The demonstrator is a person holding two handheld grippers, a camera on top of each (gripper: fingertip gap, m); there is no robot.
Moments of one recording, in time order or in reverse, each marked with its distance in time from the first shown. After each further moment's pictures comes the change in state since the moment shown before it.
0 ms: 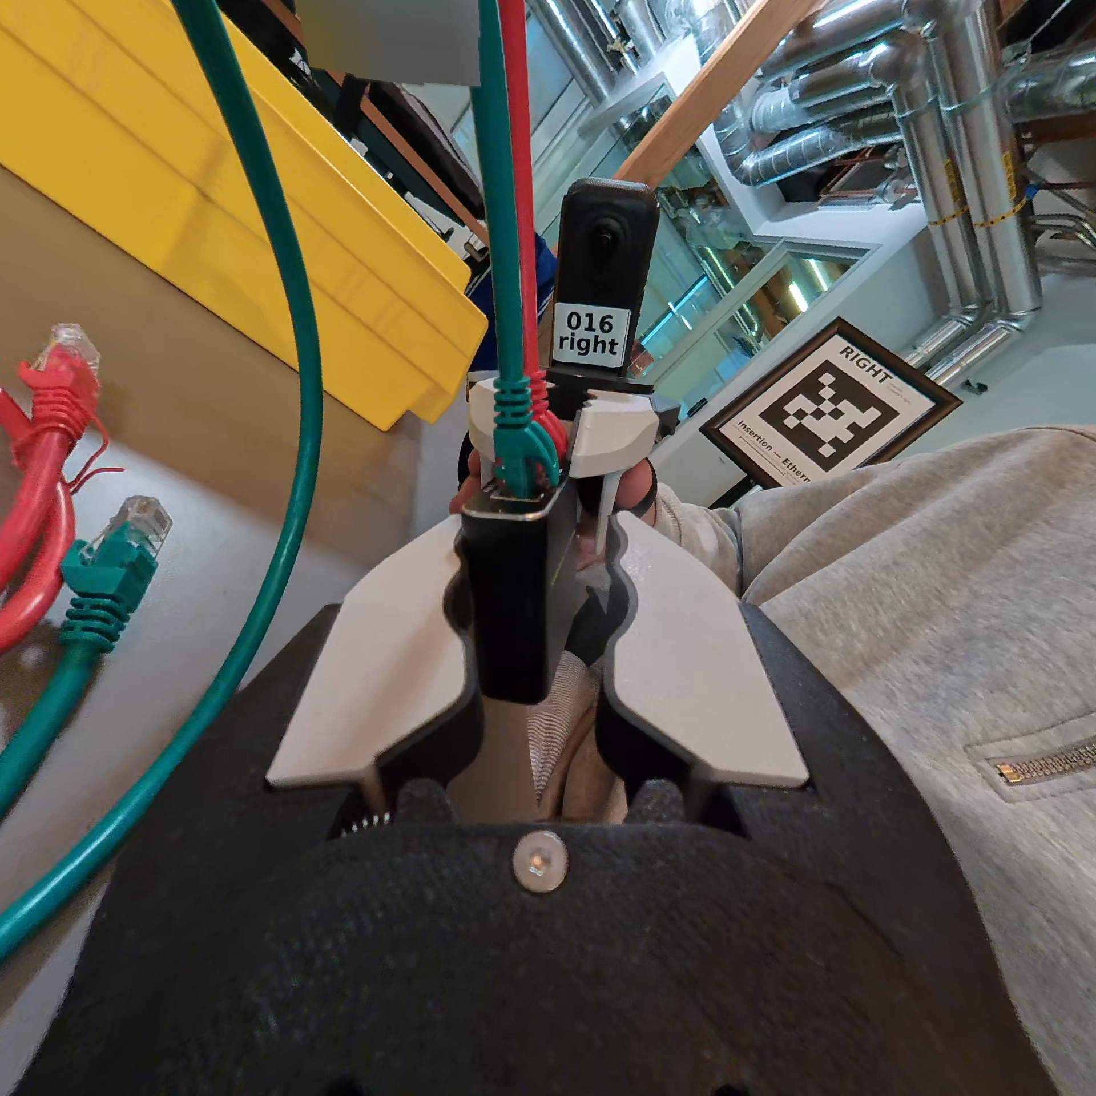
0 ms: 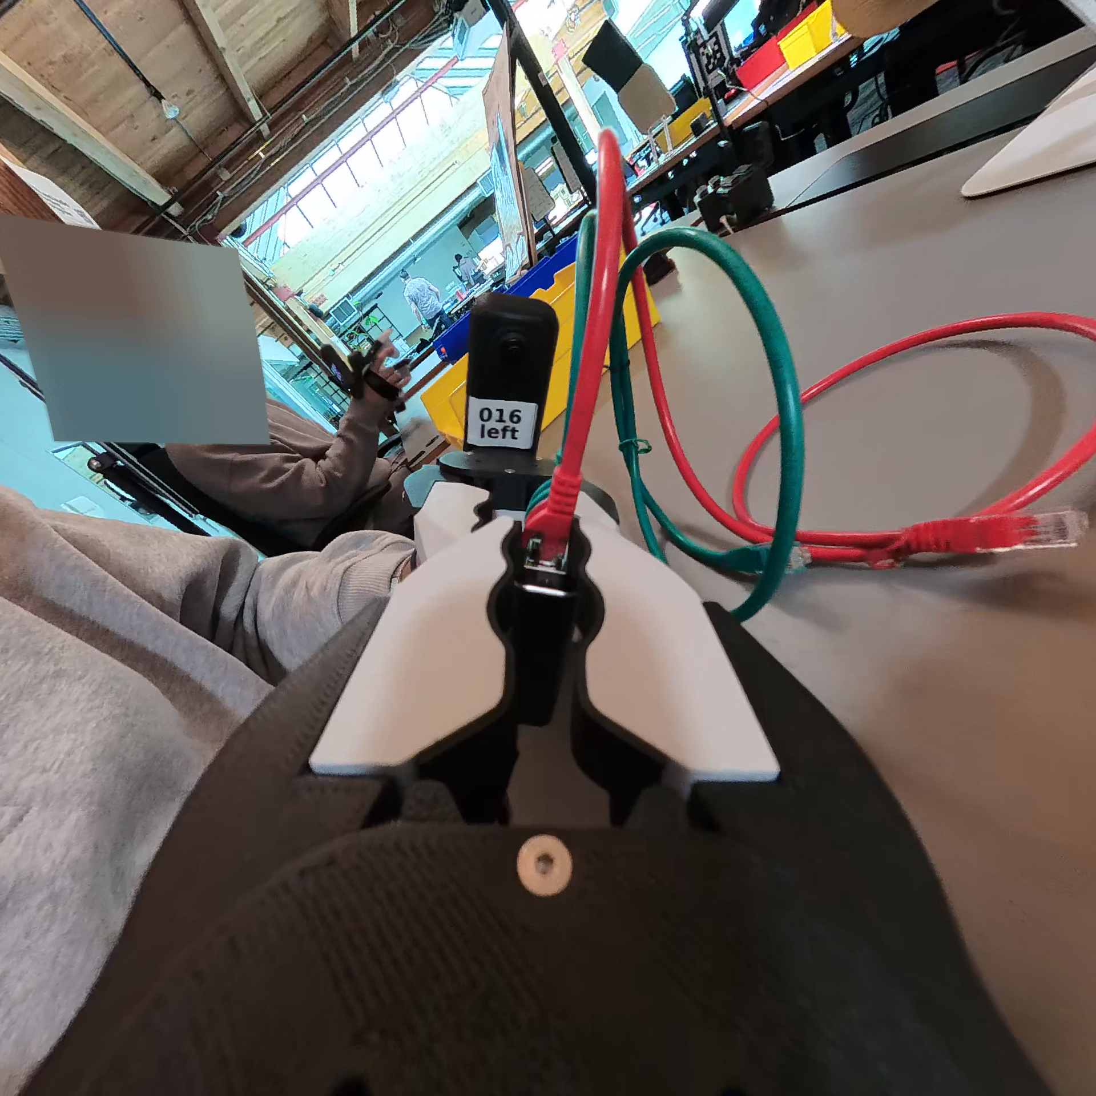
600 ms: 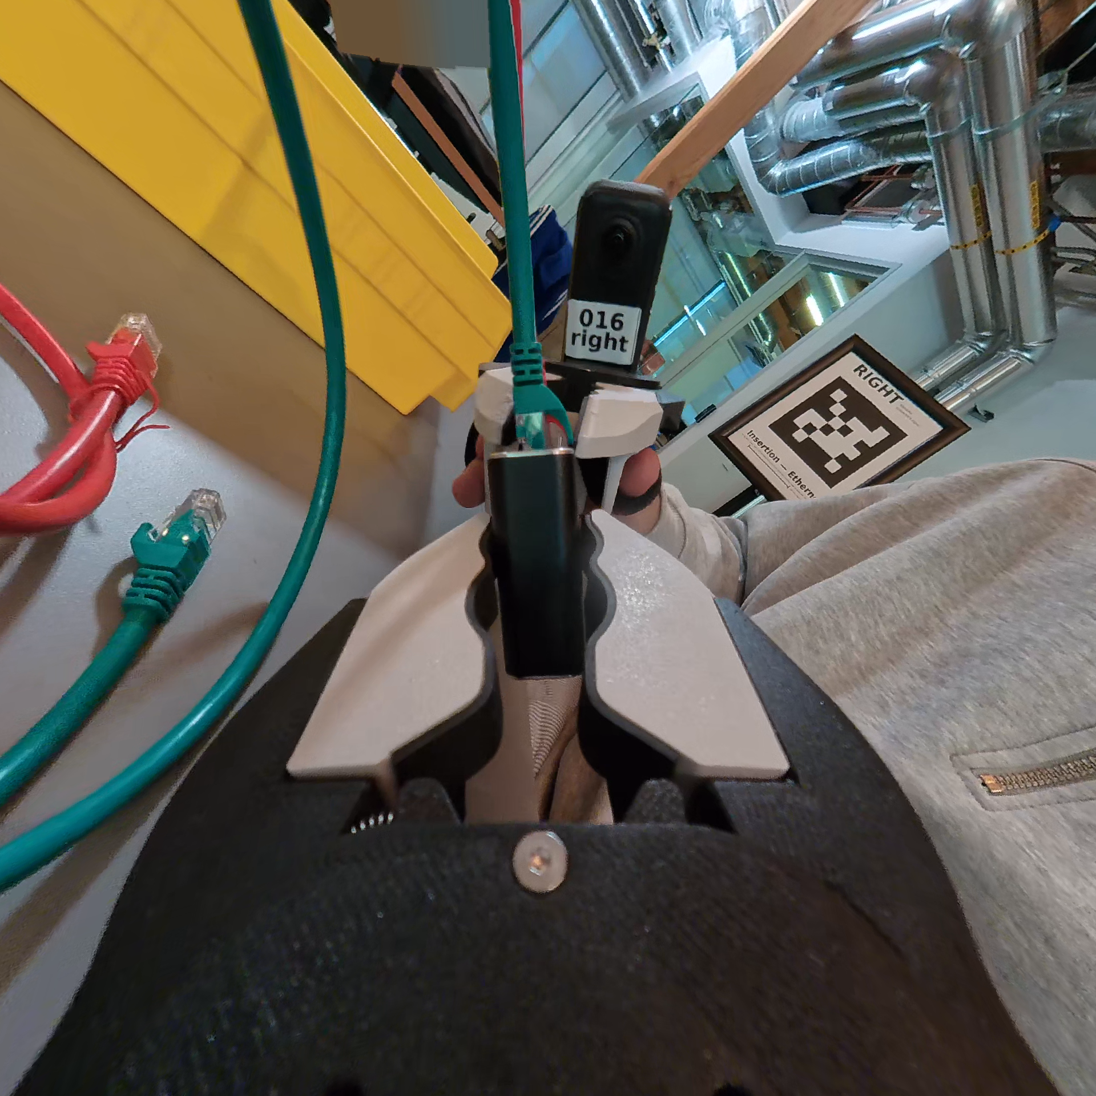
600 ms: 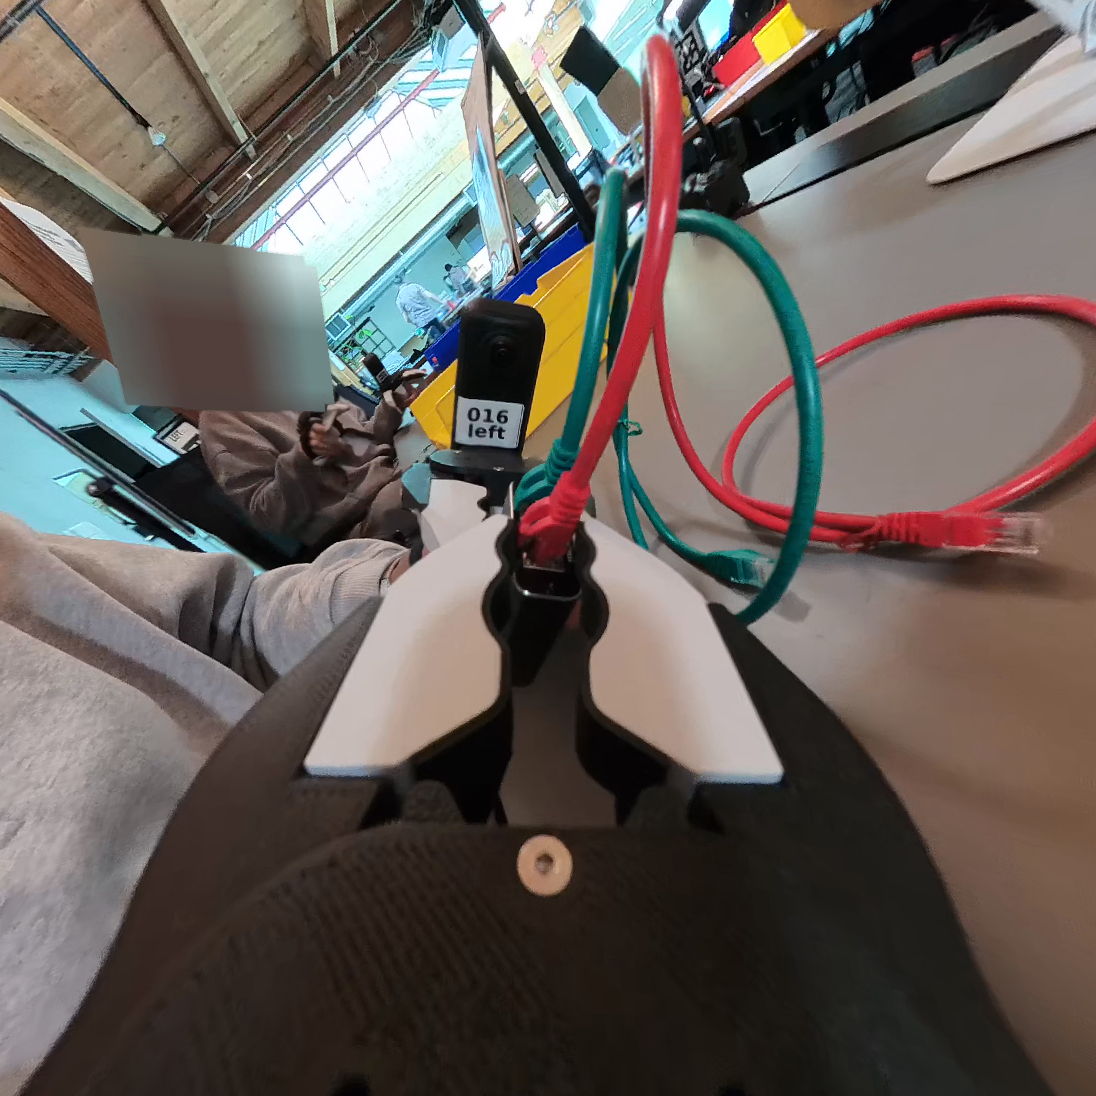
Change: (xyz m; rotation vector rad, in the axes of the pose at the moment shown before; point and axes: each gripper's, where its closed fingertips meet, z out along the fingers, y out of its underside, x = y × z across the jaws) left arm -0.008 -0.001 -0.006 -0.012 -0.035 -0.066; right arm 0.010 -0.002 -0.004 0.013 0.026 0.034
